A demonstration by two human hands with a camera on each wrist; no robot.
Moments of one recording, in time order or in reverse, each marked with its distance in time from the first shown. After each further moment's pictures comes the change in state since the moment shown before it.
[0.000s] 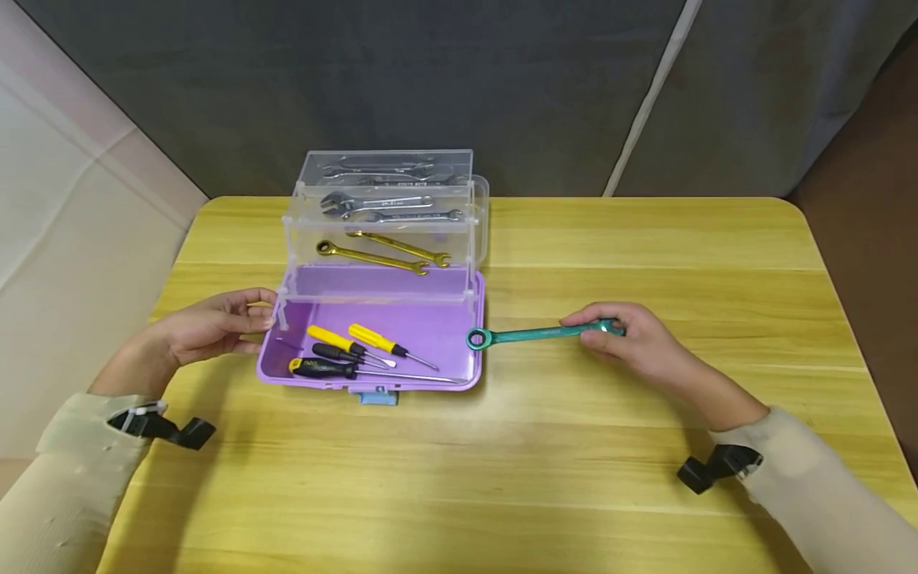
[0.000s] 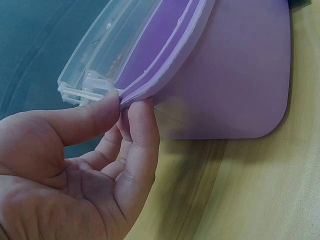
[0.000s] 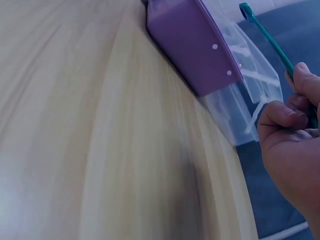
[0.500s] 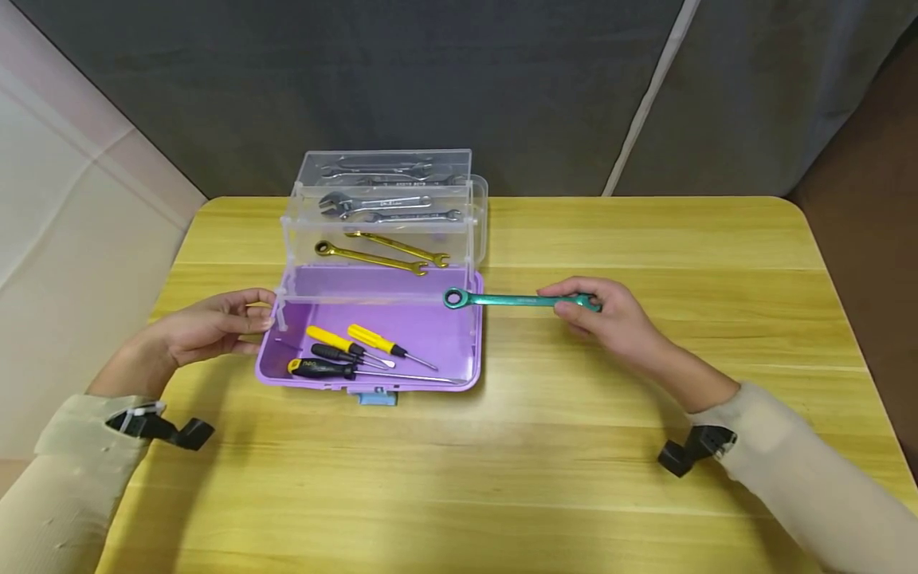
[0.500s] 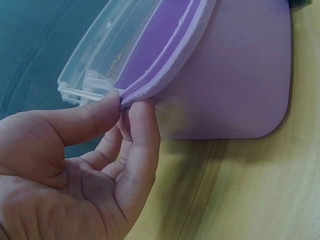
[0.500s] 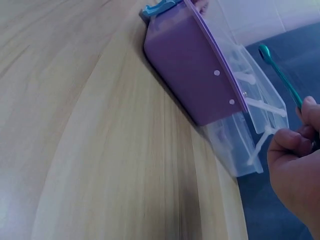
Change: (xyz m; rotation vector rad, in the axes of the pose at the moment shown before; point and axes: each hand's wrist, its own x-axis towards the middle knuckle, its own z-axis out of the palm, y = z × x) left_hand 0.000 0.000 0.000 -0.011 -0.022 0.005; right_hand 0.031 -0.016 0.017 0.161 0.076 -0.012
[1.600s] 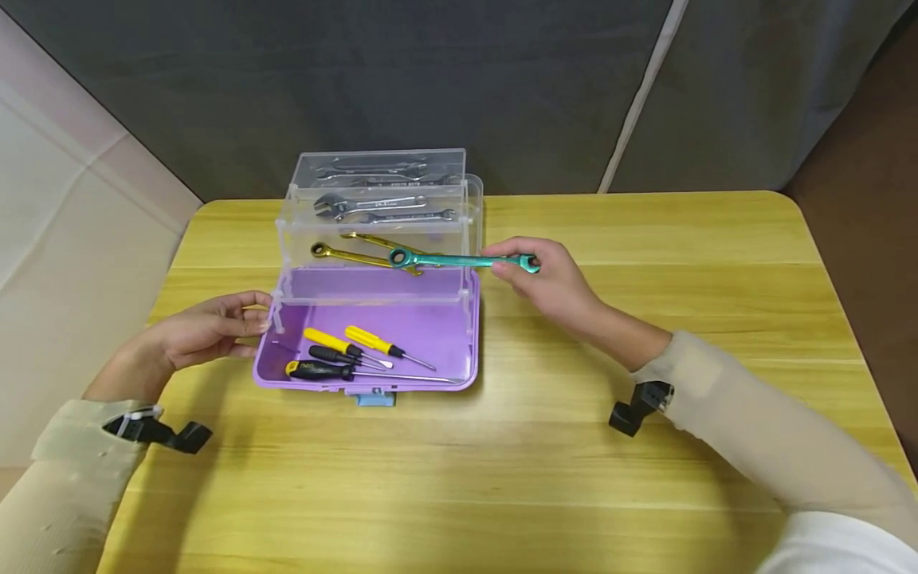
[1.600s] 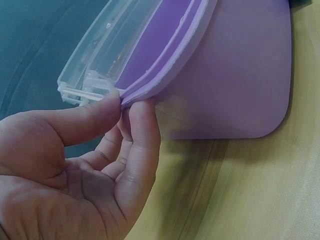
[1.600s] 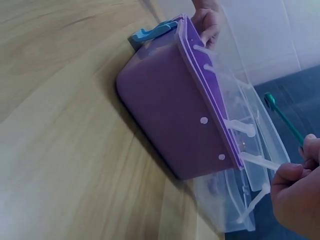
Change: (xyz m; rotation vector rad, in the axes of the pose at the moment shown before) left_hand 0.000 0.001 -0.001 -0.008 -0.014 0.005; right_hand 0.058 -0.029 0.044 -0.219 0.103 0.030
